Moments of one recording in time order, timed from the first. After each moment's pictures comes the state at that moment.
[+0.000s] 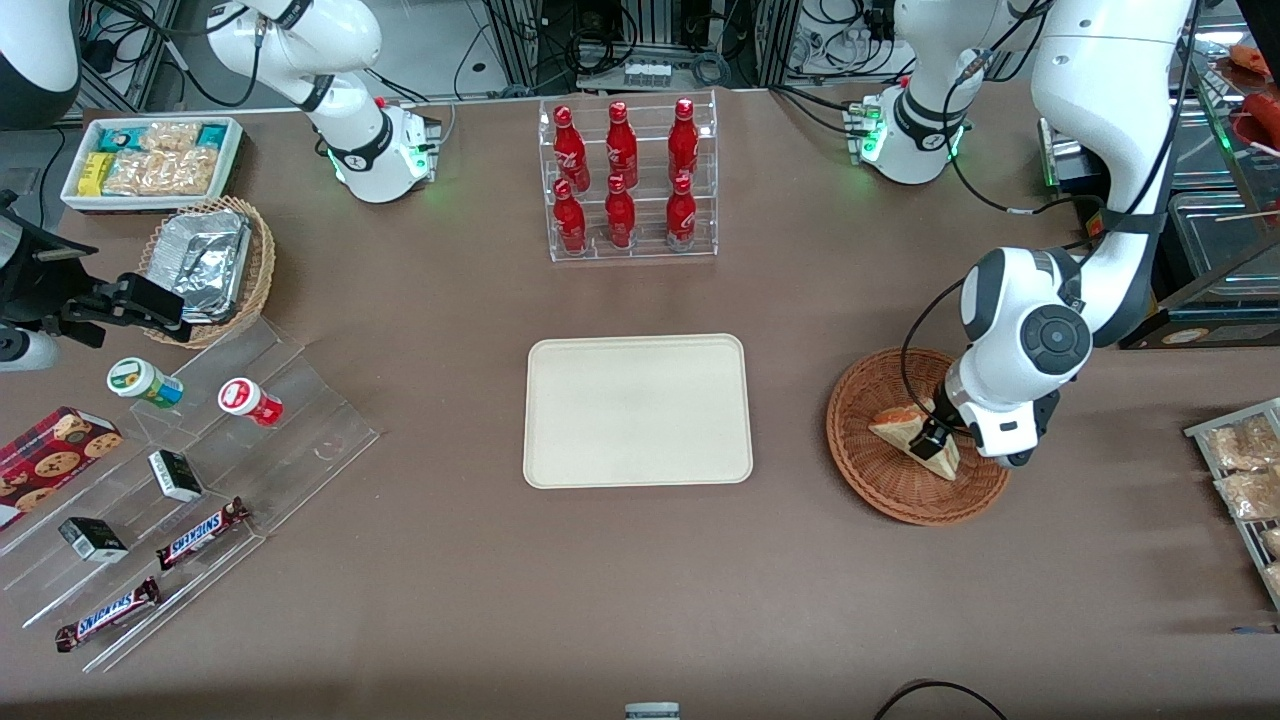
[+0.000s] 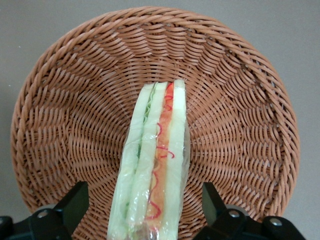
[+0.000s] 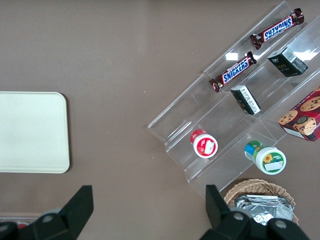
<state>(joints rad) -0.13 0.35 -0.03 -2.05 0.02 2.36 -1.14</state>
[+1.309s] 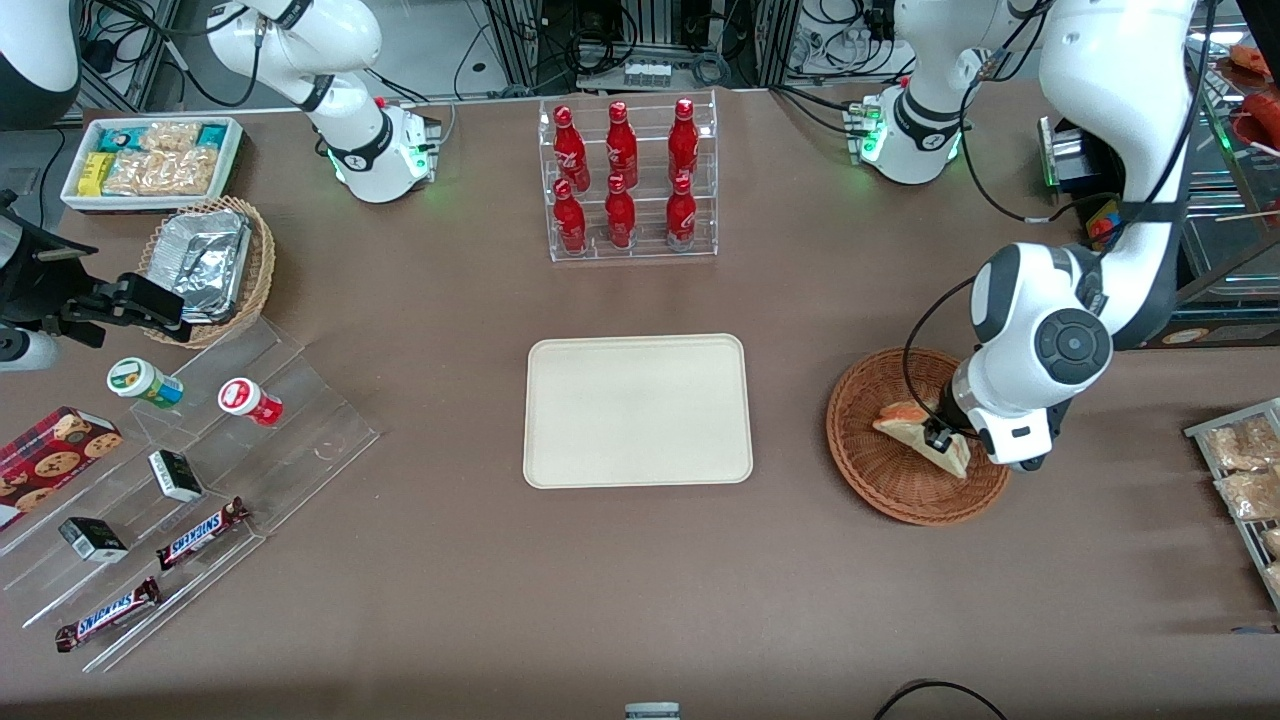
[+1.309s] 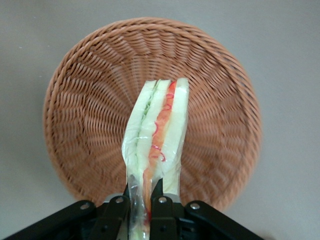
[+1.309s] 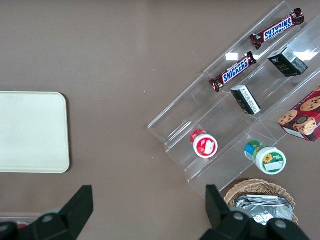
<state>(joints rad) -0.17 0.32 -0.05 -1.83 0.02 2.04 -1.17</state>
